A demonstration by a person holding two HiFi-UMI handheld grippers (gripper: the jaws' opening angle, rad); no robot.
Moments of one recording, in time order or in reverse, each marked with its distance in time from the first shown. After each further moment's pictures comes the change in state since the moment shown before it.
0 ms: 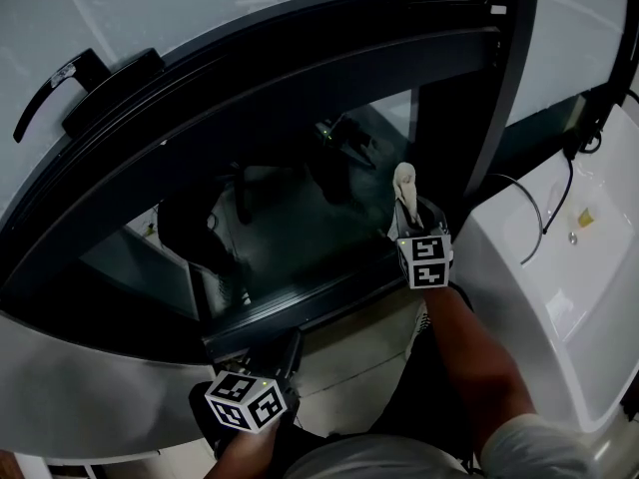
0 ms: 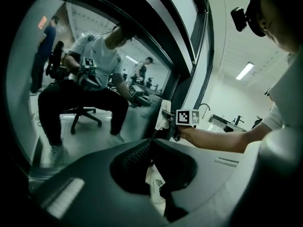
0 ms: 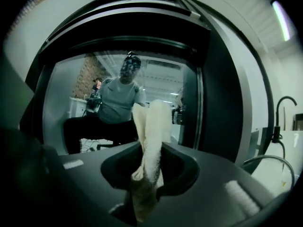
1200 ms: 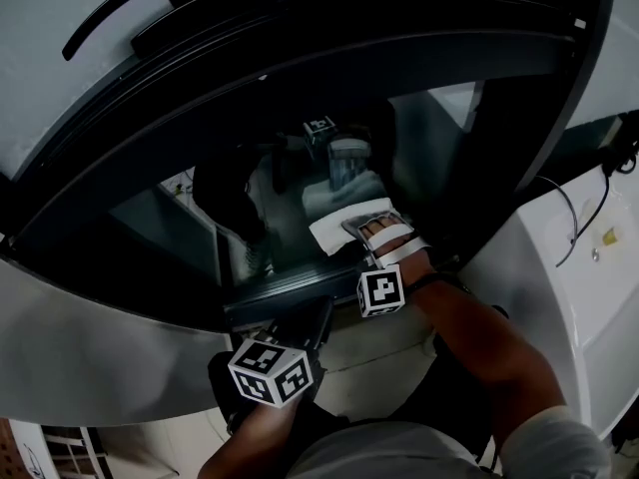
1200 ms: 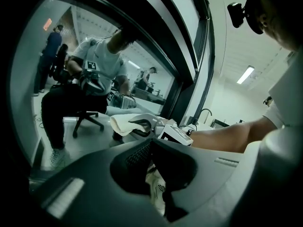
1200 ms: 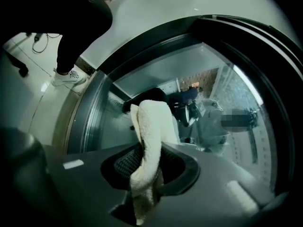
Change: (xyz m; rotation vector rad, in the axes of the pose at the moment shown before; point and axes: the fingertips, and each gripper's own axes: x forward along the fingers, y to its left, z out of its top) left arm -0.010 0.020 0.016 -0.021 -0.066 0.010; right arm -0.016 0.274 -0.029 -1.365 -0.093 0.473
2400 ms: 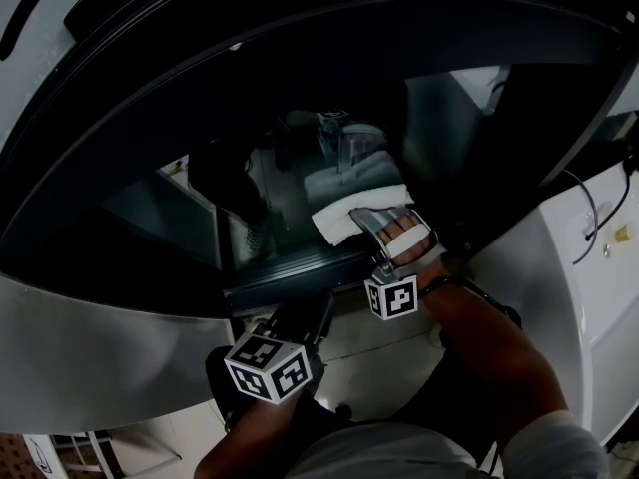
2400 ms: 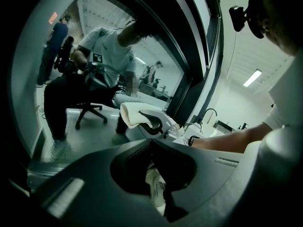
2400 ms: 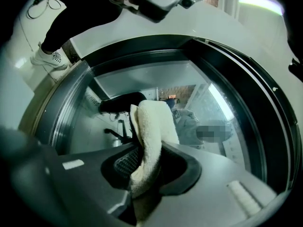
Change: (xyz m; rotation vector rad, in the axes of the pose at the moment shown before) left arm 0.019 0.032 -0.012 -0.066 0.046 0.024; right arm 0.002 -0.011 -0.002 -0.051 -0.071 -0.350
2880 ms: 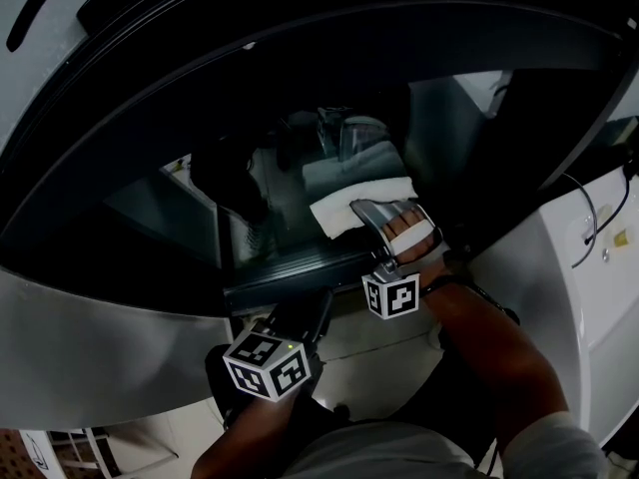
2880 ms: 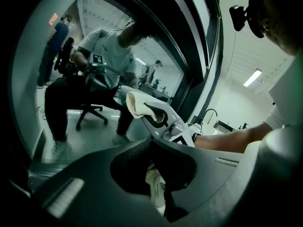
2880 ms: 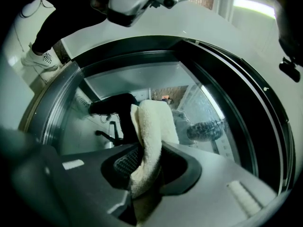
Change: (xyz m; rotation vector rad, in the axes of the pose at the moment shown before) left arm -0.002 0.002 0.004 0.003 -0.008 0.004; right arm 0.000 -0.036 0.004 0.037 -0.006 -0.081
